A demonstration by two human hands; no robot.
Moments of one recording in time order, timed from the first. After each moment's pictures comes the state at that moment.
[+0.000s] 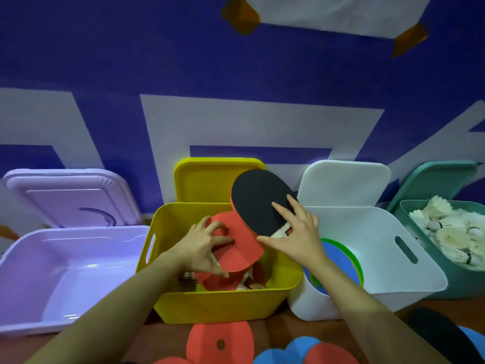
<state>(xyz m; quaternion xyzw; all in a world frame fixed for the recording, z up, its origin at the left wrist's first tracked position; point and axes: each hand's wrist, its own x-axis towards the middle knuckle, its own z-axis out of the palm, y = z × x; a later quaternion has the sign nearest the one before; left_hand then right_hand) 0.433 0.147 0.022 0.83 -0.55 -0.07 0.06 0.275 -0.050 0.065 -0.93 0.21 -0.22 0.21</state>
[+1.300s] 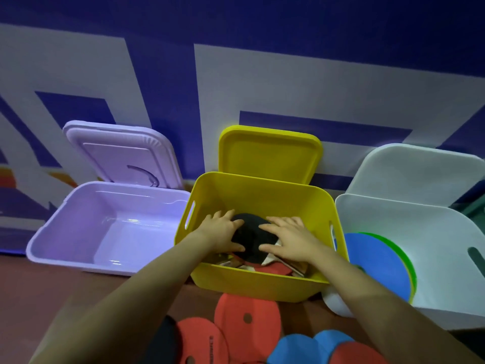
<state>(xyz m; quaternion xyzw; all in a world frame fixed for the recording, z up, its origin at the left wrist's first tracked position) 0.434 0.169 -0.006 0.90 -0.40 -0.17 -0.05 0.338 -0.019 -0.006 -0.99 -0.02 0.13 0.05</state>
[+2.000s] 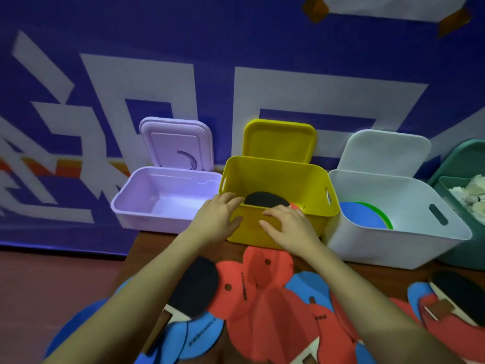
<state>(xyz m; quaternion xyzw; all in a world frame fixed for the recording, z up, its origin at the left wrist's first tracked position) 0.298 0.308 0.064 0.90 -0.39 0.02 0.17 0.202 0.128 0.059 -0.98 0.03 -0.11 0.17</state>
